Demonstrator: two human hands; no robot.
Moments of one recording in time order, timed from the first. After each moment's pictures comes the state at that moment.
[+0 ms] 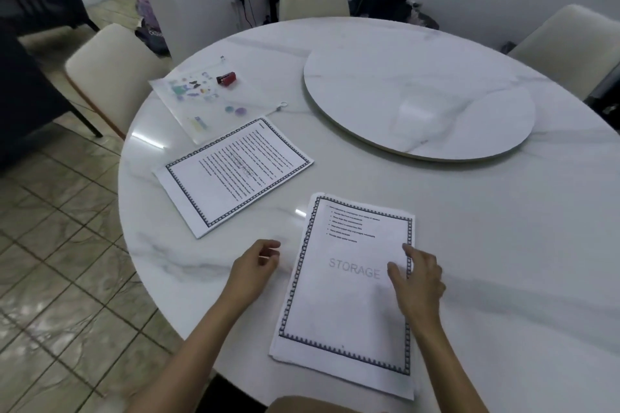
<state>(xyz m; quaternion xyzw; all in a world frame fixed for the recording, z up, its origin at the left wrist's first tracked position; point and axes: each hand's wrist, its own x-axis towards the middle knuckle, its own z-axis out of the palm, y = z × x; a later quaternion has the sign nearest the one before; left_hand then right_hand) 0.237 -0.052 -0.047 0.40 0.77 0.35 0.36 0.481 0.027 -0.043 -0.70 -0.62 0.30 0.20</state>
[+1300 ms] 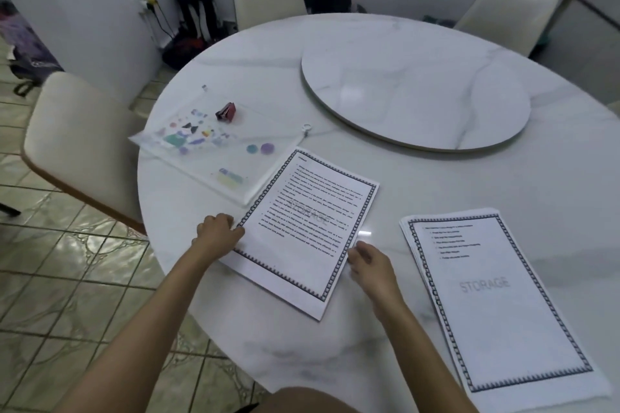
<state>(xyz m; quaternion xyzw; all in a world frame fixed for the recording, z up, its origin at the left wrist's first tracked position) -0.083 0.094 -0.046 0.50 0.80 0.04 0.34 0.172 0.034 -0.048 -0.70 -0.38 0.50 0.33</state>
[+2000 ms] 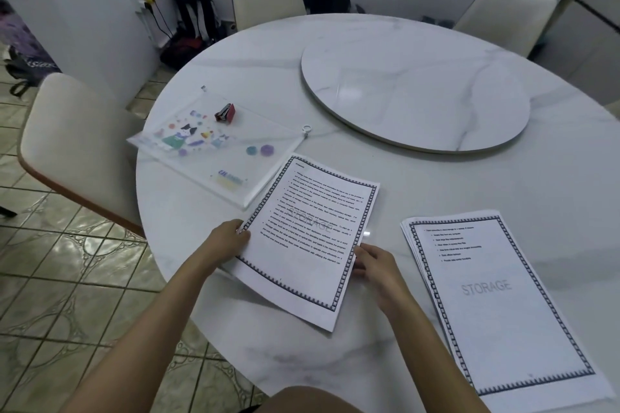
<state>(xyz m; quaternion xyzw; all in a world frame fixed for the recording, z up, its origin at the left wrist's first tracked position) -0.076 0.089 -0.040 0.52 0.73 0.12 0.43 0.180 0.052 -0.061 -0.69 -0.34 0.55 0.32</state>
